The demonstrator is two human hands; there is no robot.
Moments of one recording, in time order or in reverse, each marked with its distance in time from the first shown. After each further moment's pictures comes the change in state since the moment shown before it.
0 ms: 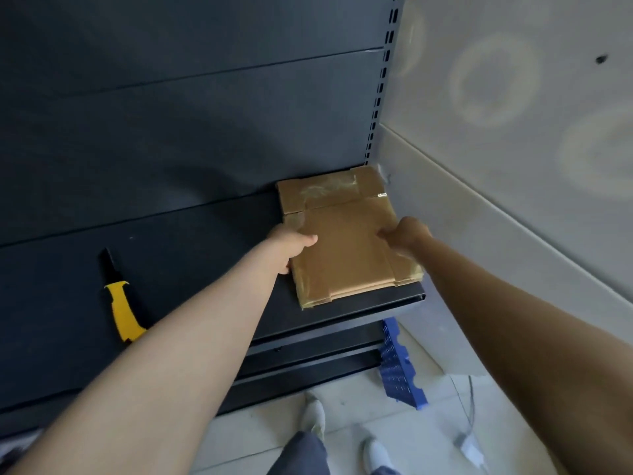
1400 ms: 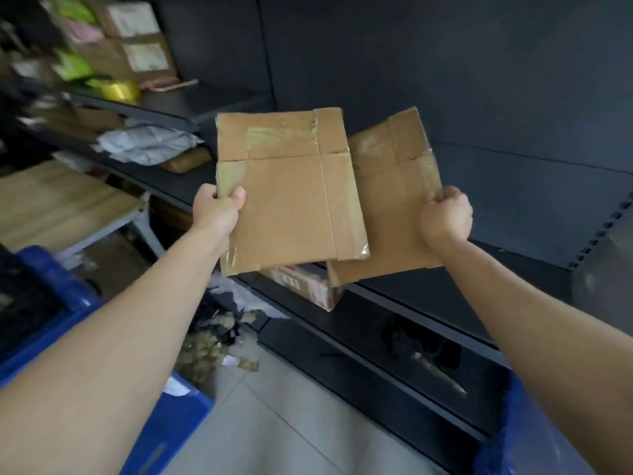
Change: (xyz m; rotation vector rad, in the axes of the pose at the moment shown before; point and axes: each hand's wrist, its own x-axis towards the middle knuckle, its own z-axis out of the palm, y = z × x) left_hand -0.340 -0.250 -0.178 -0.731 1.309 0.305; right_hand -0.267 -0.138 0.035 0.464 0.065 -0.826
